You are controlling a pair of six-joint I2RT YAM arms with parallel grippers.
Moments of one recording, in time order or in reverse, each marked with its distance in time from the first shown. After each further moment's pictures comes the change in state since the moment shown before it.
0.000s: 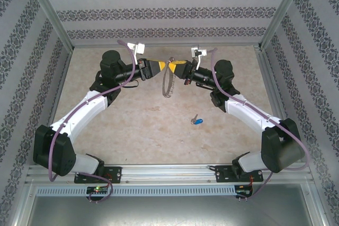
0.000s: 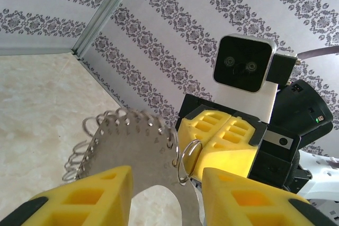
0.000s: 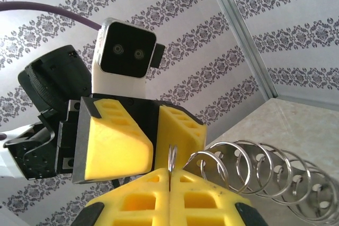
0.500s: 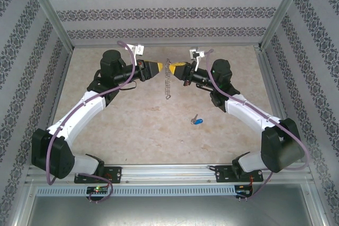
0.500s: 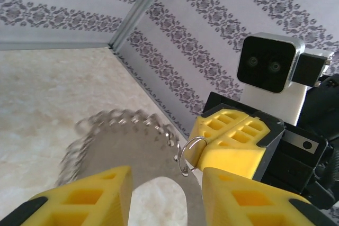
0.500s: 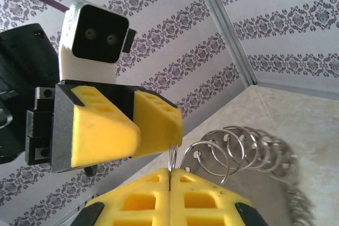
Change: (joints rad) left arm 0.002 -0.021 0.027 -0.166 -0.089 0.106; right arm 0.000 0.001 0.000 -0.105 0.026 -0.086
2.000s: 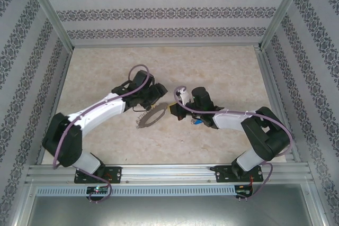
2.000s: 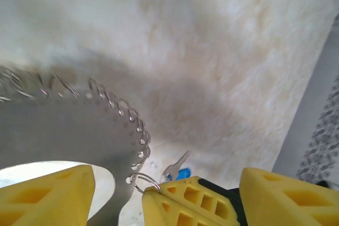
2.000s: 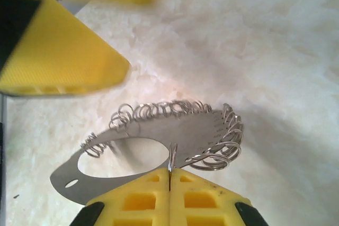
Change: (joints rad) left arm -0.223 0.123 -0.030 -0.541 -0.575 -0.659; right arm 0.140 0.144 -0.311 -0.156 0.190 -0.335
